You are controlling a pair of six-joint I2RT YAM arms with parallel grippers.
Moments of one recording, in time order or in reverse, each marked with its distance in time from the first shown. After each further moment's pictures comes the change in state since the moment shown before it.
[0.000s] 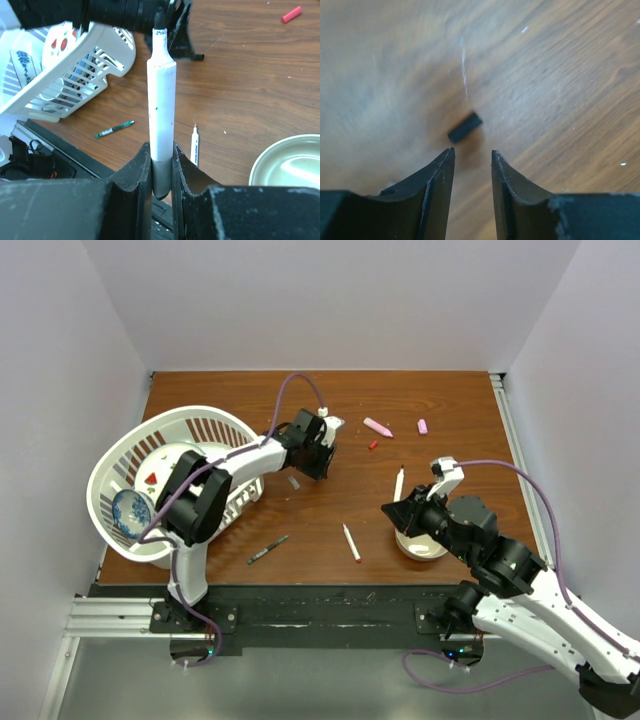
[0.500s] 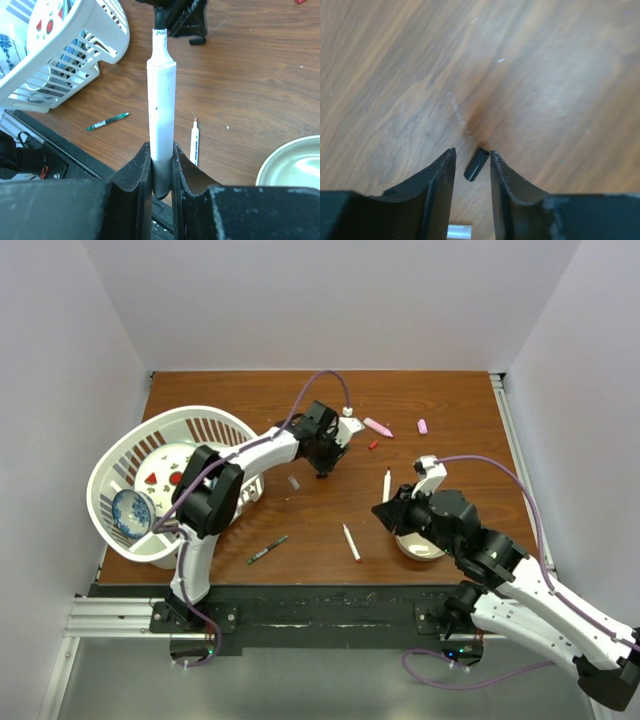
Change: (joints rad) left arm -0.013 0.114 0.177 -0.090 0.019 0.307; right arm 0.000 0.096 -0.028 0.061 -0.033 0.001
